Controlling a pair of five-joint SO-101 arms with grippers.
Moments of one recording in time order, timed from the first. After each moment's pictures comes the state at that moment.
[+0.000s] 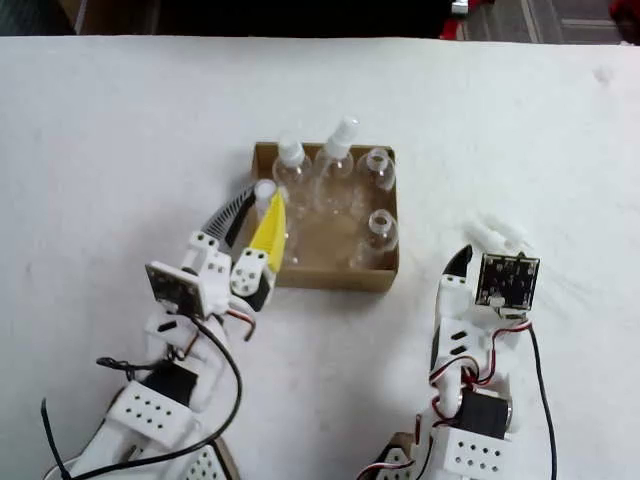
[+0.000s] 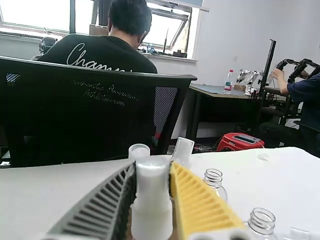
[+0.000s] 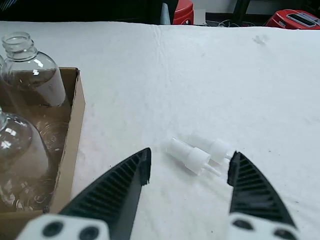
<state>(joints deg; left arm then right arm) 17.5 -68.9 96.1 -23.3 8.1 9.8 -103.0 96.4 37.2 8.7</state>
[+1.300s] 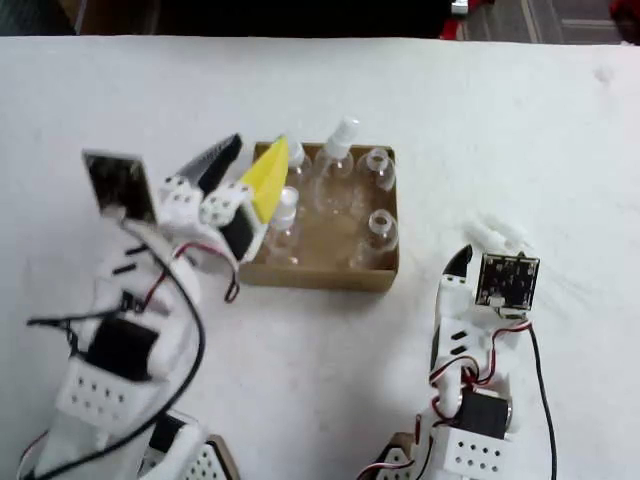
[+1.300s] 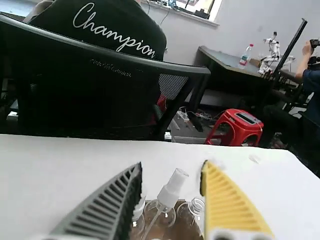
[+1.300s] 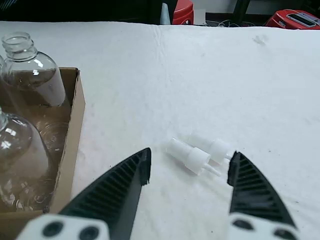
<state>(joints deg) 14.9 -60.7 48.9 29.8 18.5 9.8 -103.0 96.4 37.2 8.7</state>
